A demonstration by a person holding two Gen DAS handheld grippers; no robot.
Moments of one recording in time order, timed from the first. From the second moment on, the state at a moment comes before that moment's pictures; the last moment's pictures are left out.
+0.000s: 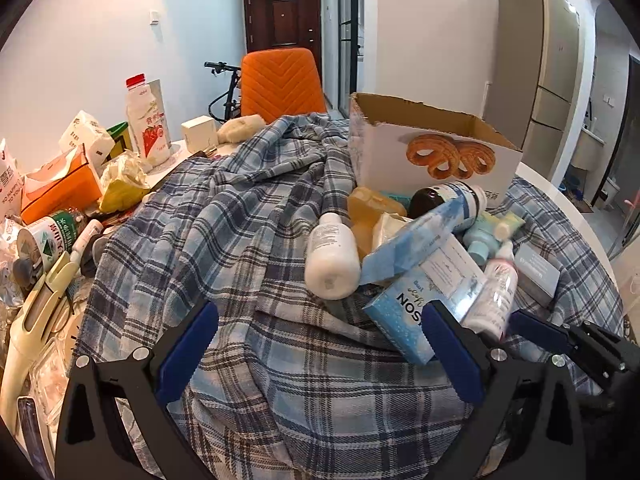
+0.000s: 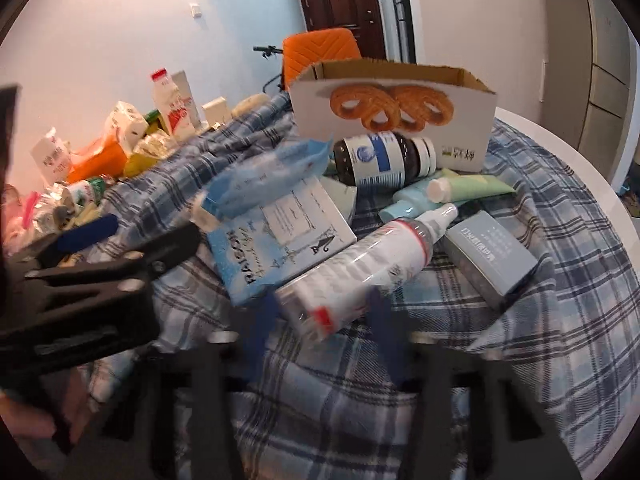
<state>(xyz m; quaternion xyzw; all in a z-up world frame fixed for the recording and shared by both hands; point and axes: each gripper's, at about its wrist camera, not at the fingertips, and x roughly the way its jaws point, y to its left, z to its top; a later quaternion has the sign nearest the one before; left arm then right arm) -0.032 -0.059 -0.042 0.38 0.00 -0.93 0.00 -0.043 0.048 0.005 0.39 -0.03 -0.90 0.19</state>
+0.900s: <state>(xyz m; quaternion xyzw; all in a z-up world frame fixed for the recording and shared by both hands) -0.047 -0.009 -0.064 0.41 -0.05 -0.91 -0.08 -0.101 0.105 -0.017 0.46 -0.20 -0.85 0.16</state>
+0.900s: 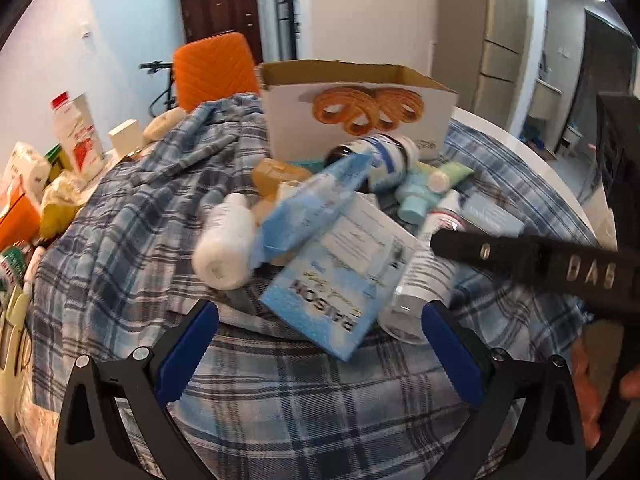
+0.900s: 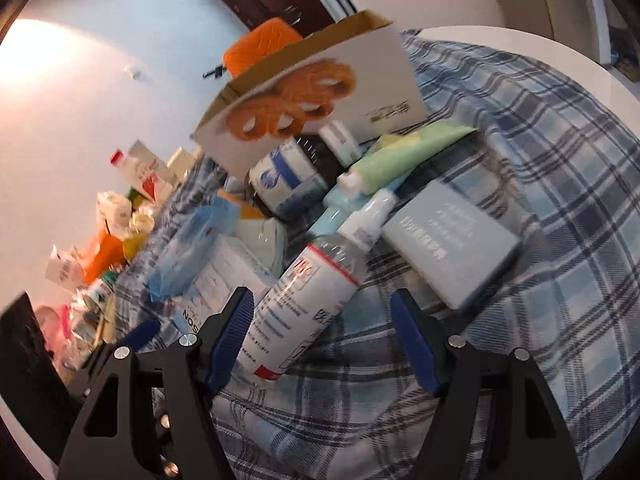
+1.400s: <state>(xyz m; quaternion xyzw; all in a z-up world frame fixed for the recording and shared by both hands) -0.048 -0.026 -0.069 0.42 -0.05 -0.90 -0.05 -0.099 0.080 -0.010 0.45 -0.12 -0.88 0.13</state>
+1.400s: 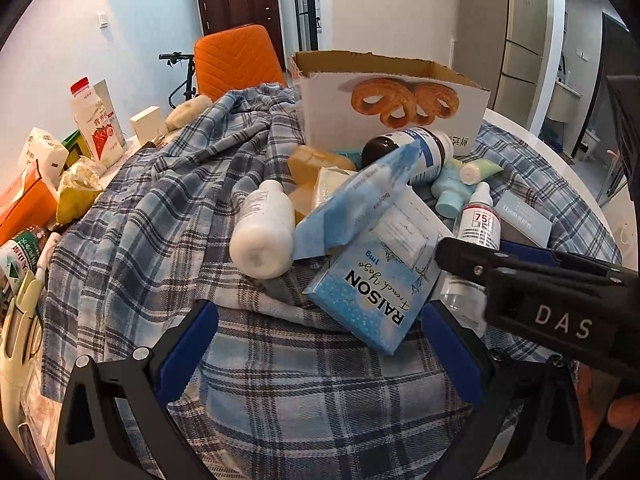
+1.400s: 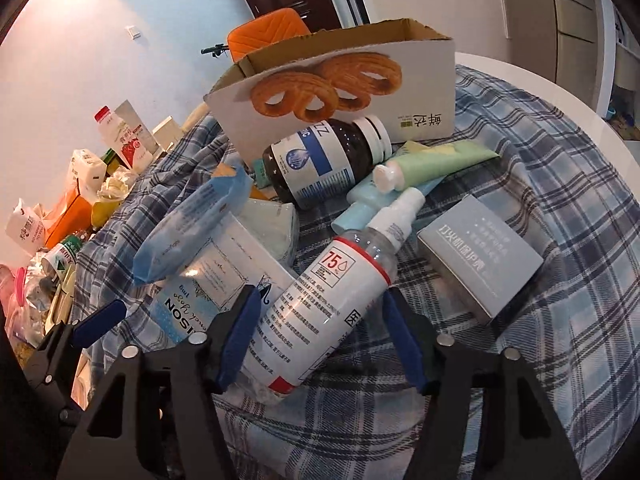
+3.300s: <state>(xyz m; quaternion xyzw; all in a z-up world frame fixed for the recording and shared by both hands) -0.067 0.004 -0.078 0.44 -0.06 -0.89 -0.12 -0.069 0.101 -0.002 0.42 0.00 -0.90 0.07</state>
